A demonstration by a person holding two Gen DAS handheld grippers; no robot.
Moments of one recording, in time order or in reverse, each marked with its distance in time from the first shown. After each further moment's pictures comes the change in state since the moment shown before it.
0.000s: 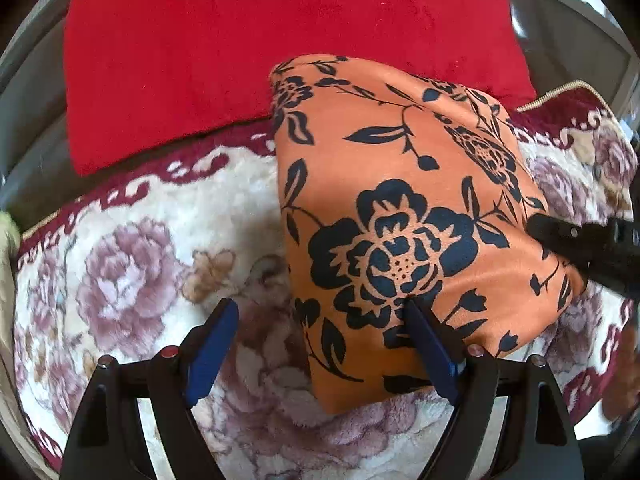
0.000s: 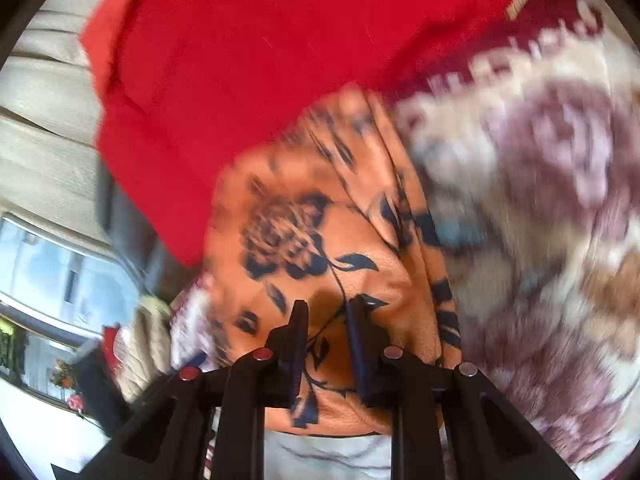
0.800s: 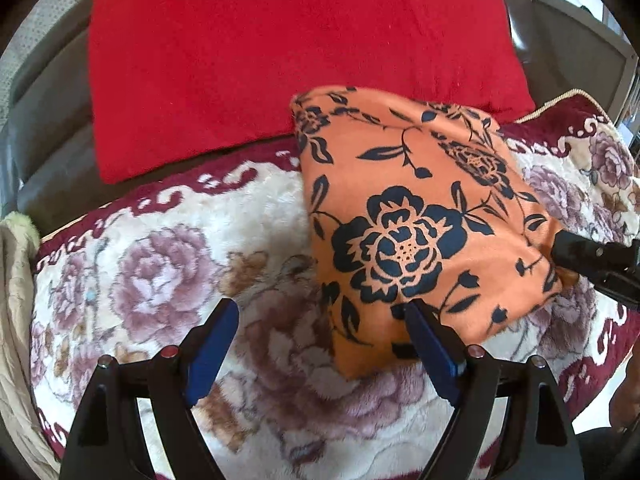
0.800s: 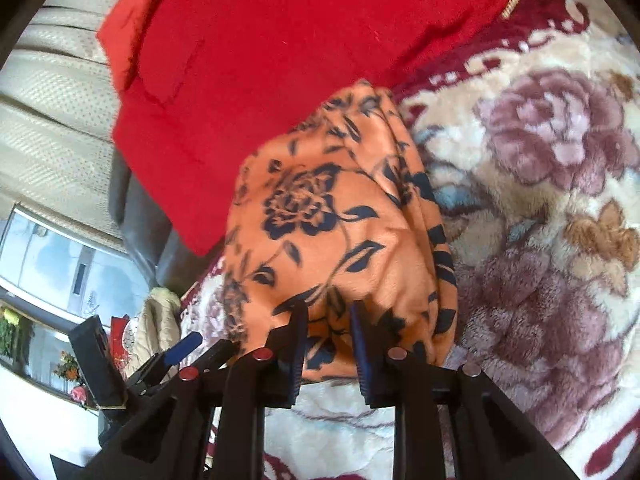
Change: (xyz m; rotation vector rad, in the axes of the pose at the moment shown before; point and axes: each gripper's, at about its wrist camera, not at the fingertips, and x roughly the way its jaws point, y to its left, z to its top) left arm -0.043 0.005 -0.015 0.019 -0.071 0.053; right arm -0.031 0.011 -0.029 -0.030 -0.046 0.041
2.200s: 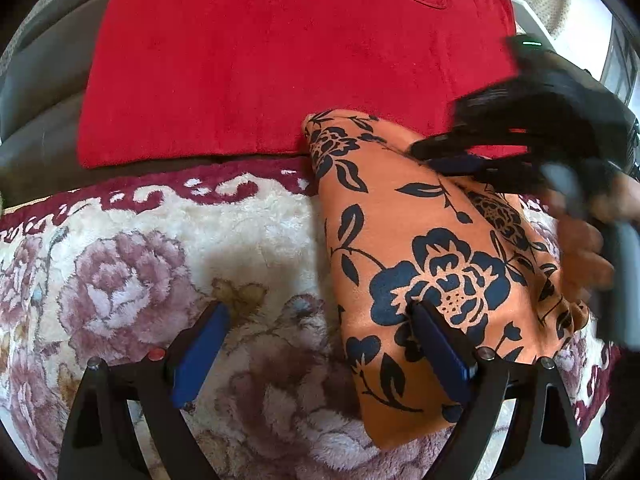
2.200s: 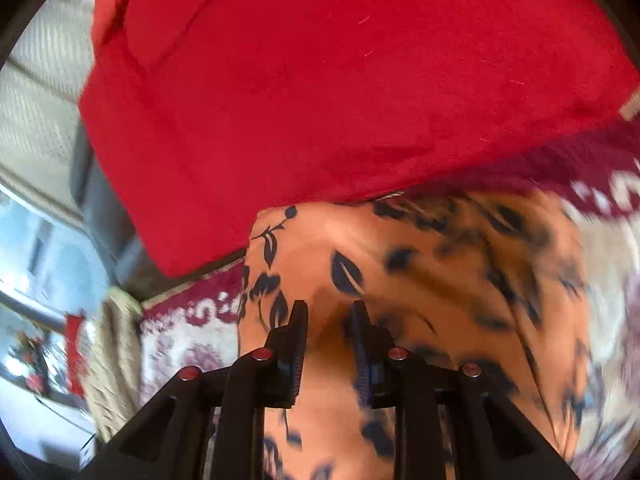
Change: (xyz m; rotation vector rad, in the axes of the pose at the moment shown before) left arm 0.047 0.044 0.003 -0.138 -0.133 -0.161; right arm 0.146 0.103 0.116 -0.163 0.113 -0.187
